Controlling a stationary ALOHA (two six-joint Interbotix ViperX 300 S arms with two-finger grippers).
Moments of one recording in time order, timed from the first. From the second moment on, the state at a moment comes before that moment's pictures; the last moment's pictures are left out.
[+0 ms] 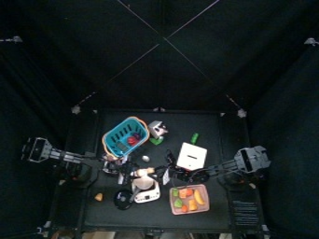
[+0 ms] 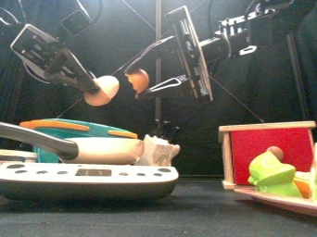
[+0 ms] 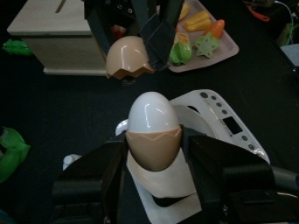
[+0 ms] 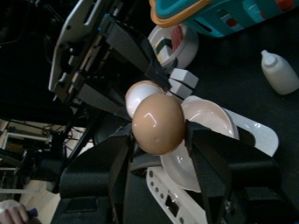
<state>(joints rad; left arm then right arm) -0.06 -0.38 1.02 0.16 -0.16 0.00 0.17 0.06 0.61 0.82 -0.50 0.21</state>
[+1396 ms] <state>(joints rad) -0.08 -0.38 1.03 0.15 -0.16 0.00 -0.34 0.13 0.56 0.55 -0.04 0.21</state>
